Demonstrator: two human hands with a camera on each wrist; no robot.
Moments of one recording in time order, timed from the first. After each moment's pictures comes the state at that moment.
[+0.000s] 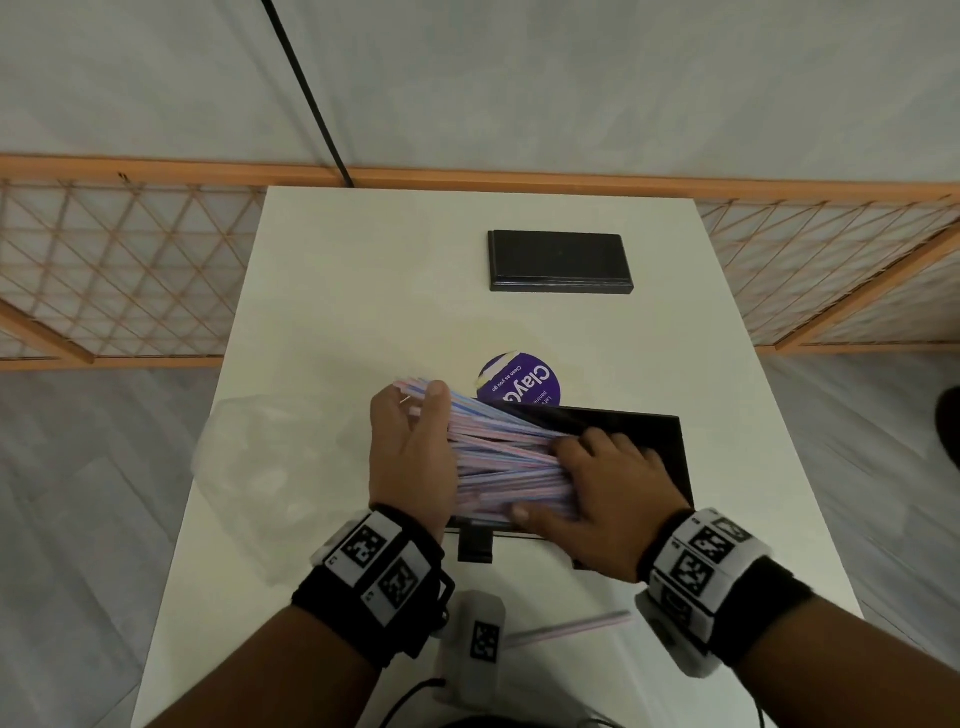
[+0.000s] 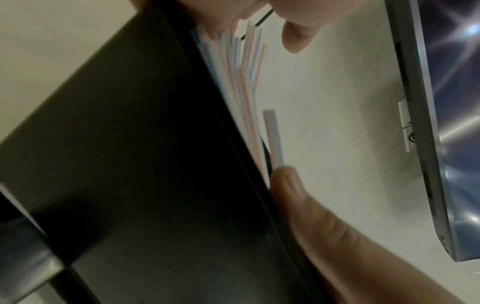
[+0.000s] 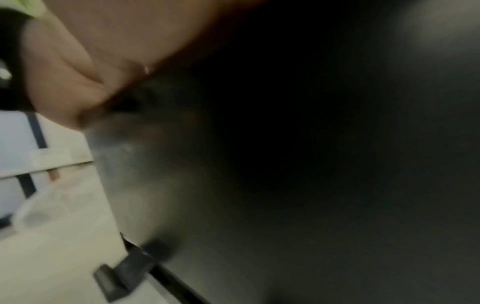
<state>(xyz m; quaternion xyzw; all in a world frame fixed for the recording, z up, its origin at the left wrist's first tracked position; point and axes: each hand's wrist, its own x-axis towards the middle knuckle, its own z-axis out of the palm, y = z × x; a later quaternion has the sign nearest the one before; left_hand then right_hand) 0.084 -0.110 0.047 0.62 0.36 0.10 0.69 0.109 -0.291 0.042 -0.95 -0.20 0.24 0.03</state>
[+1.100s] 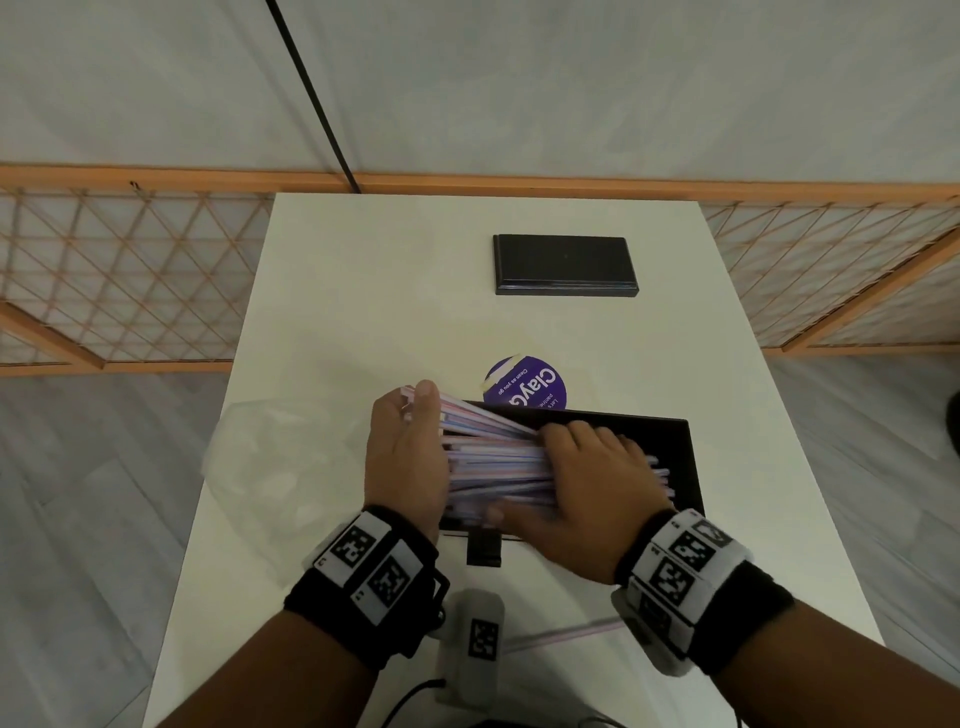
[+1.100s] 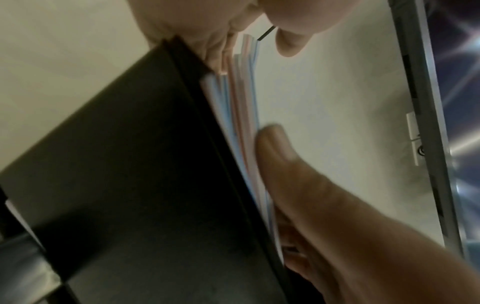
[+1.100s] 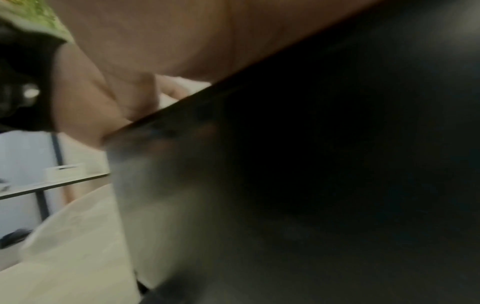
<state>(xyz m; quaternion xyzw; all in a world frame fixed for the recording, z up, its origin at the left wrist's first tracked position) 0.083 -0.101 0.049 0.59 0.39 0.08 0.70 0.104 -0.265 0.050 -0.96 -0.21 0.19 0.04</state>
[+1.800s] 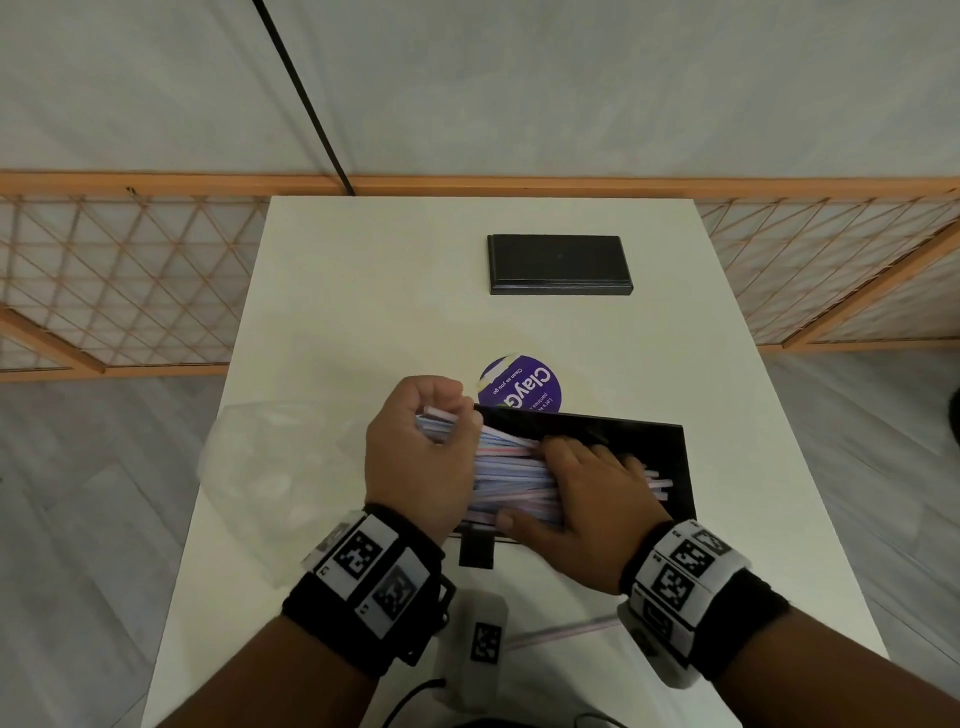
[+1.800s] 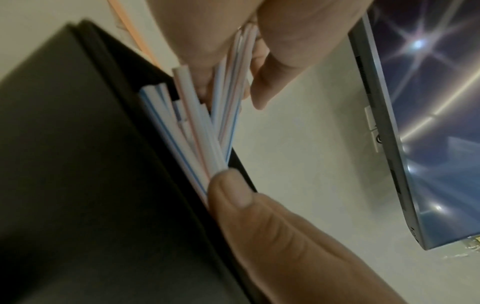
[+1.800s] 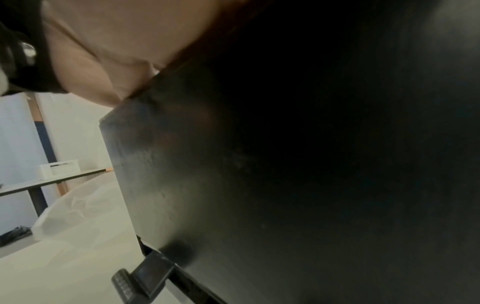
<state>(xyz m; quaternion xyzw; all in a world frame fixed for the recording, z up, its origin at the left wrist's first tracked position) 0.076 -0.108 0.047 0.78 0.24 0.16 0.56 0.098 -0.282 0.041 -0.94 -0.21 0.24 0.10</state>
